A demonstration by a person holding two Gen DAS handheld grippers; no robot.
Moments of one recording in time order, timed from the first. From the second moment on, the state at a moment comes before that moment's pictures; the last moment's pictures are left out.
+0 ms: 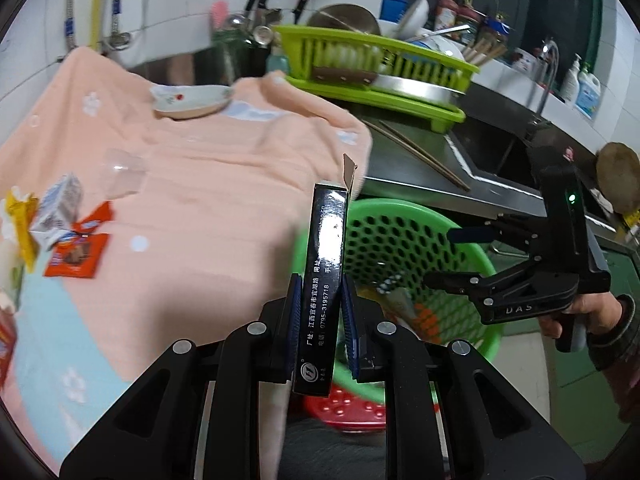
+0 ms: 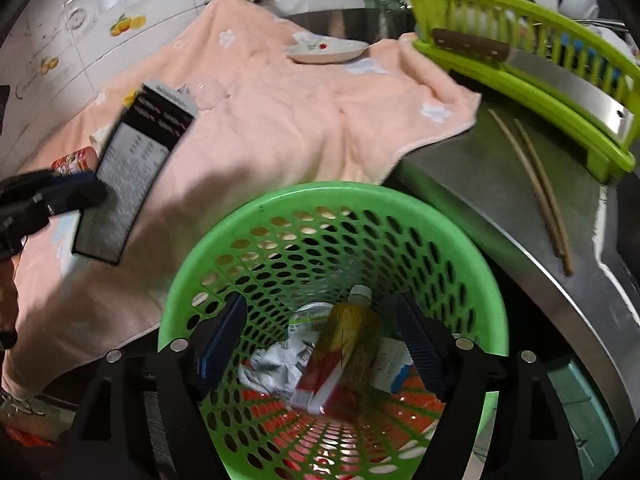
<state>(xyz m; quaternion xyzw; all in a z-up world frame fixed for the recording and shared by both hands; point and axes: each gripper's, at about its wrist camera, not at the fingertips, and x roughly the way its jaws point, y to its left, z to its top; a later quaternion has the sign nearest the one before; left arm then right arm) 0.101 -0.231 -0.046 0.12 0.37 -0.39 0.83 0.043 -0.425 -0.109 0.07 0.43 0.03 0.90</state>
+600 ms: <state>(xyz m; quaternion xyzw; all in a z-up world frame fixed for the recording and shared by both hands) 0.079 -0.270 -0.066 0.11 0.39 -0.41 0.82 0.017 -0.451 -0.085 0.08 0.39 0.01 0.92</state>
